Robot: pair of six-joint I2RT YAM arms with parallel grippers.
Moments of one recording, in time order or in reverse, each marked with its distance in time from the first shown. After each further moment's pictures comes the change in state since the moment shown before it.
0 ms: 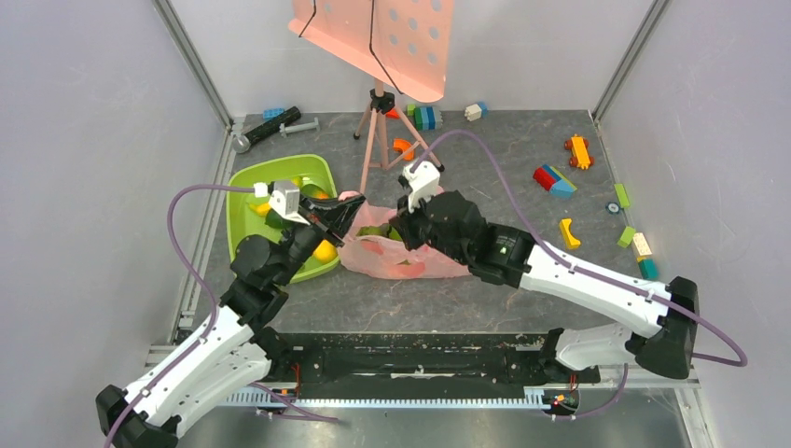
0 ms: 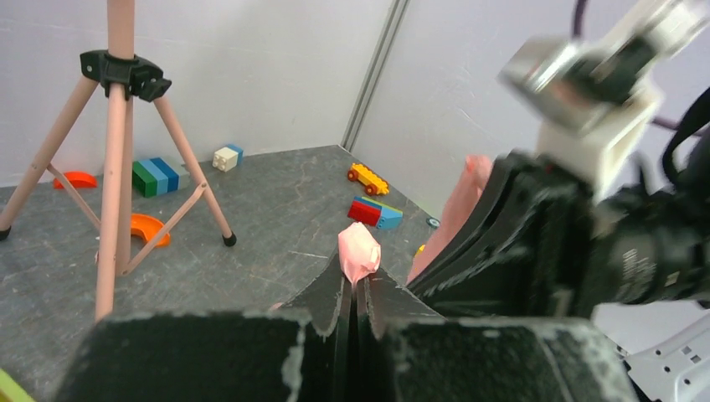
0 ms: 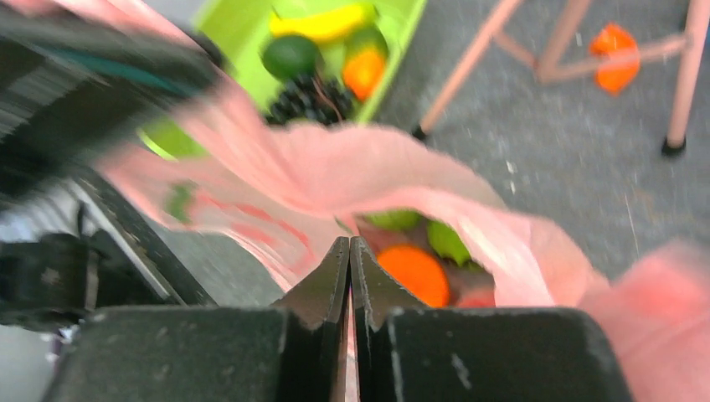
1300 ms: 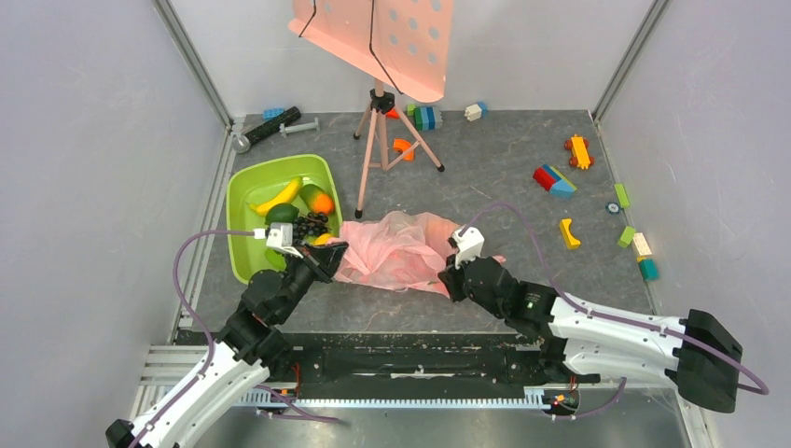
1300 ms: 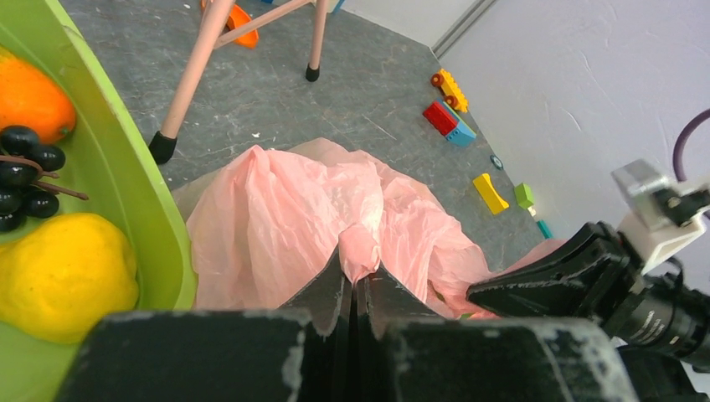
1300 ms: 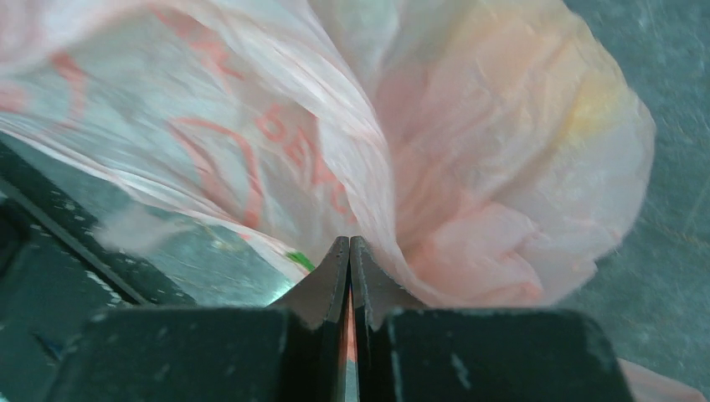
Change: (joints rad) left arm -0.003 -0.385 -0.338 -0.367 -0.223 -0.257; right arm 0.005 -0.352 -0.807 0.224 0.101 0.151
